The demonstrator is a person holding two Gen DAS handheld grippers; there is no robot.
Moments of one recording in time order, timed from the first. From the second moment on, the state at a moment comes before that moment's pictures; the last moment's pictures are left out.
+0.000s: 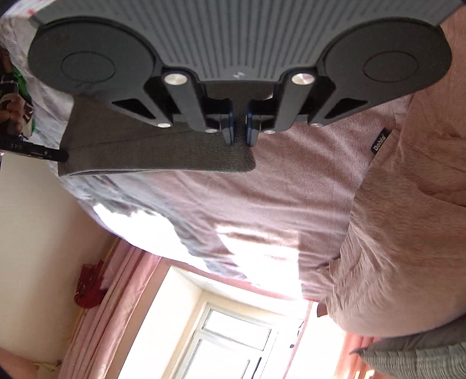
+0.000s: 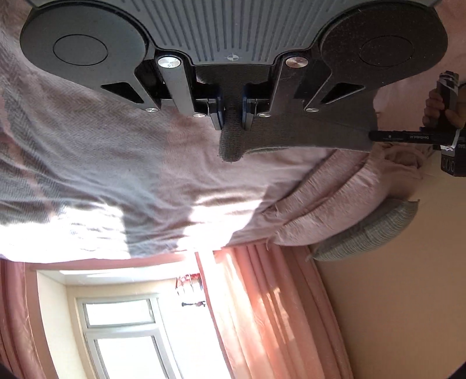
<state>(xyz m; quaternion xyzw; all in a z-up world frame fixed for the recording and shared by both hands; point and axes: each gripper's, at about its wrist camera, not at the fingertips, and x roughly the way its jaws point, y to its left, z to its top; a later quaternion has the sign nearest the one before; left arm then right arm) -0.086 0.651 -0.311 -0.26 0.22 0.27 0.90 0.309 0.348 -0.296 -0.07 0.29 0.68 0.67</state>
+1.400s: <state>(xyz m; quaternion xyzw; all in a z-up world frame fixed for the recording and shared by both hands) -0.234 0.430 -0.329 -0.41 0.31 0.30 0.80 0.244 0.138 -0.333 0.03 0.60 0.51 0.61</state>
